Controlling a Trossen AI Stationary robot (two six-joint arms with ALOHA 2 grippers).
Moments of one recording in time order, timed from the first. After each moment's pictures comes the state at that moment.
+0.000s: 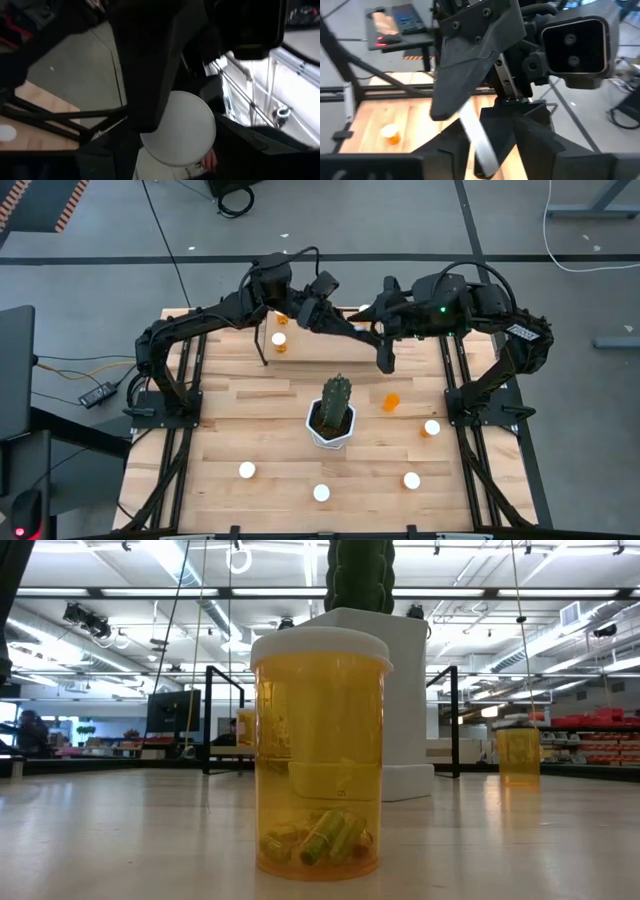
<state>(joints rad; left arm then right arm) 0.28 1.74 1.84 0.06 0.80 -1.08 0.06 1.55 2.18 -1.03 0.24 0.00</state>
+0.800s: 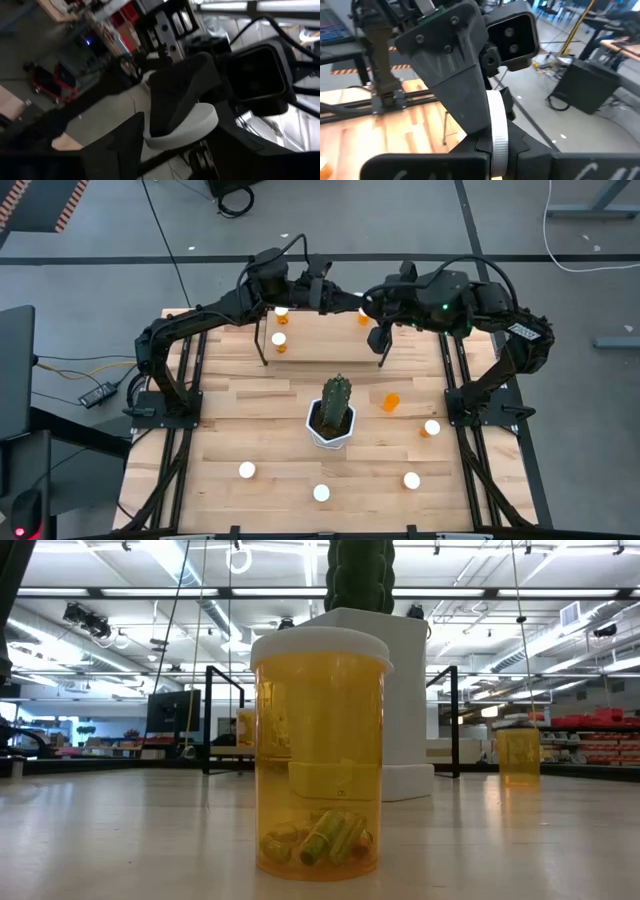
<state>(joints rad) 0.32 1.74 1.84 0.11 0.50 -1.09 0.06 1.55 2.18 -1.02 0.54 0.03</state>
